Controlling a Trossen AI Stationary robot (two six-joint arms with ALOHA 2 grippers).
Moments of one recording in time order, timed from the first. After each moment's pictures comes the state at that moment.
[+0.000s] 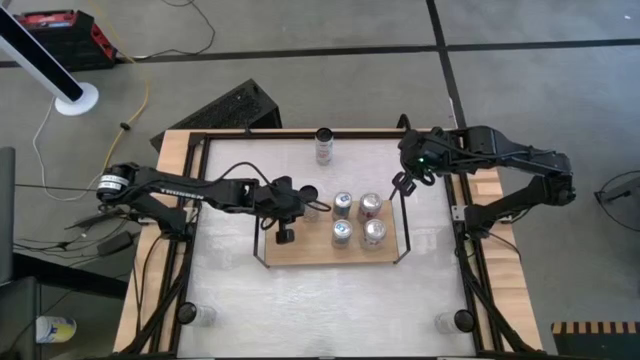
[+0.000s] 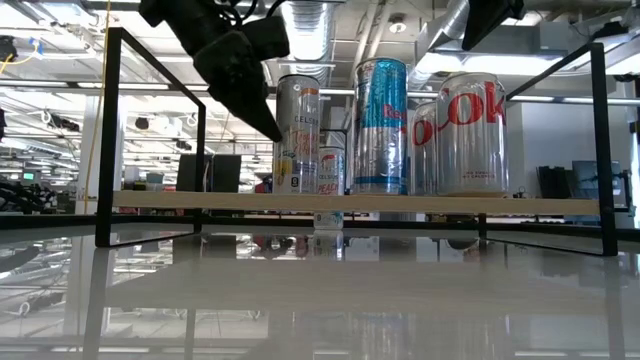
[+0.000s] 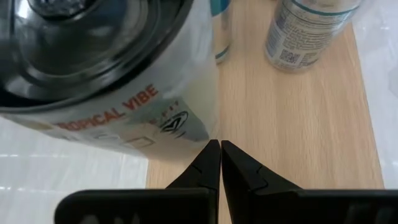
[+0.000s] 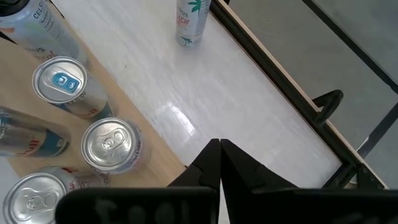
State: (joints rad) left arm 0.03 1.45 0.97 -0.29 -0.15 0.00; right arm -0.12 1.26 1.55 -1.34 0.42 0.44
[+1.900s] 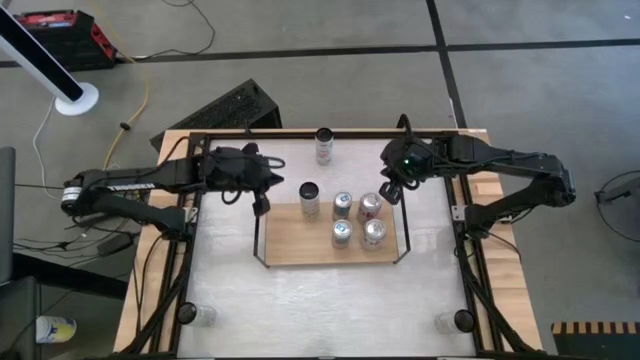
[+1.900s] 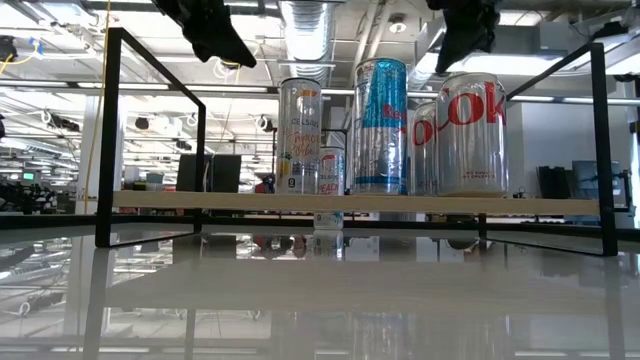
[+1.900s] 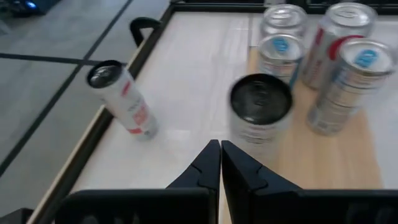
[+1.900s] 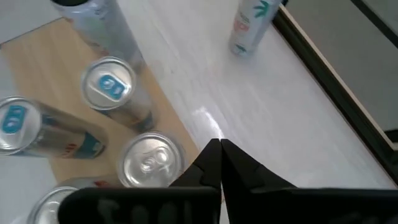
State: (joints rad) left arm 0.17 1.07 0.97 -0.38 -0.19 0.05; right arm -0.15 1.26 1.35 -1.03 0.23 0.30
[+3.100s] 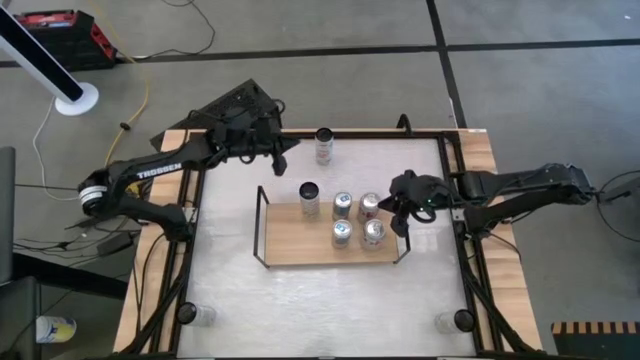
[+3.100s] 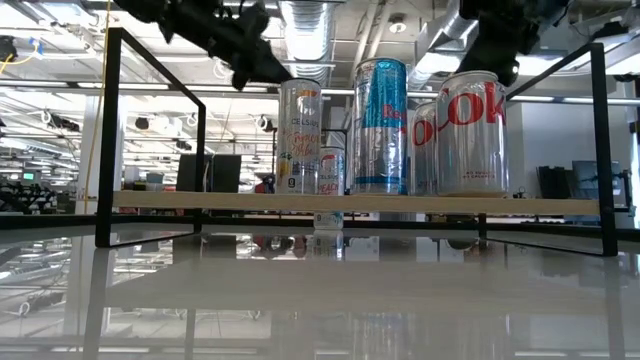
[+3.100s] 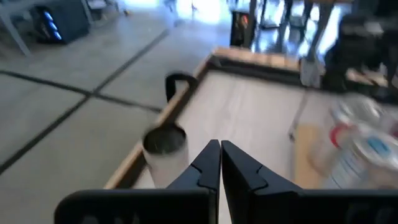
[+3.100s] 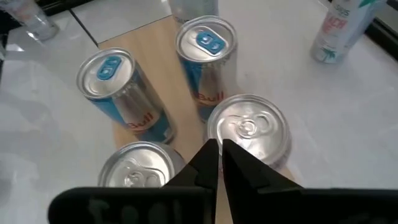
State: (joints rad) left arm 0.54 1.27 0.97 0.06 0.13 0.04; right arm 0.07 1.00 0.85 -0.55 0.21 0.39
